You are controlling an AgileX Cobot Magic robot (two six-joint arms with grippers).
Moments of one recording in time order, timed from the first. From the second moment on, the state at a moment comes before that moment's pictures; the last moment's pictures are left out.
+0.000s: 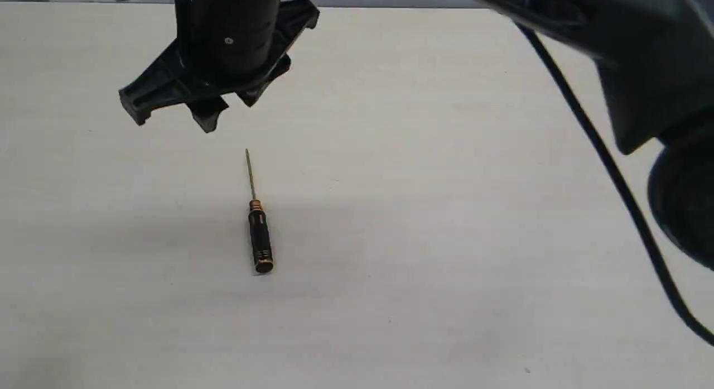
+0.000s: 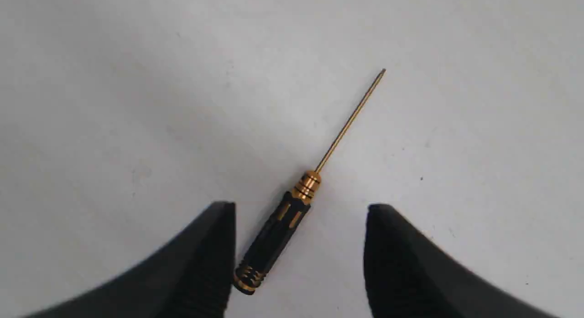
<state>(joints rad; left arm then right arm) 0.07 0.00 0.00 0.07 0.26 -0.07 0.85 2.17 -2.06 -0.05 1.21 0.14</state>
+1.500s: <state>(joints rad) 0.07 0.00 0.00 0.07 0.26 -0.07 0.91 2.18 -2.05 0.10 1.10 0.03</state>
